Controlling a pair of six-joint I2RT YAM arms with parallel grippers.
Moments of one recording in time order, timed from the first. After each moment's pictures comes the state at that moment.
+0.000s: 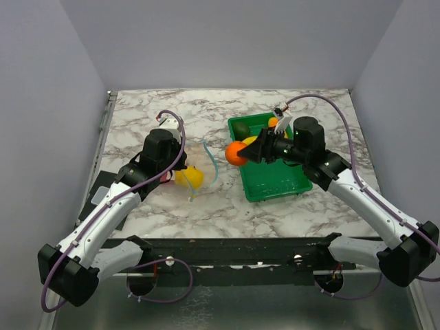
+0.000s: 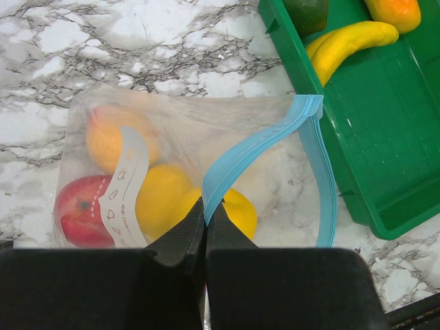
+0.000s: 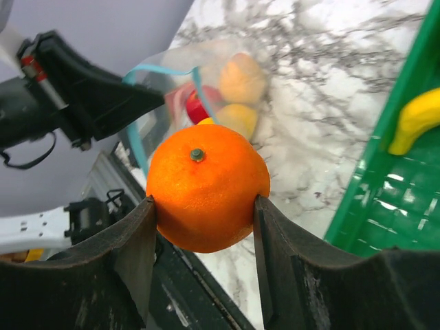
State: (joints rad) left arm -0.50 1.03 0.94 -0.45 -0.11 -0.29; right arm 0.54 1.16 1.03 -0.22 -0.38 0.52
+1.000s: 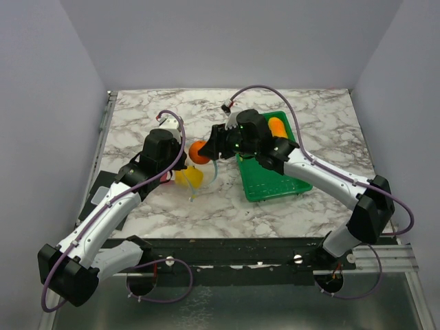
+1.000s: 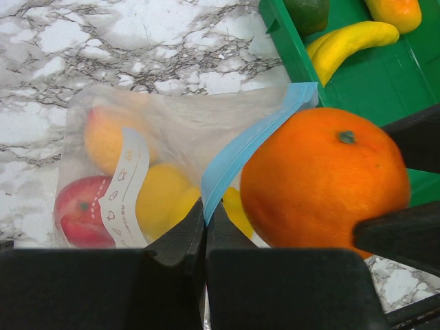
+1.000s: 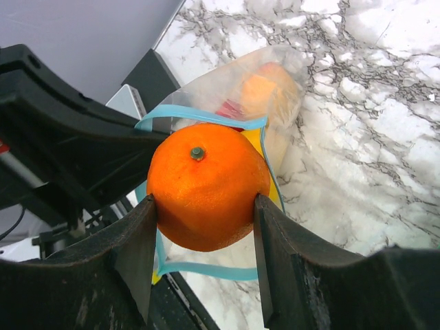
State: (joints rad) left arm -0.50 1.03 0.94 -0.45 -0.11 -0.29; right arm 0.83 1.55 1.34 -0.18 -0.19 0.48
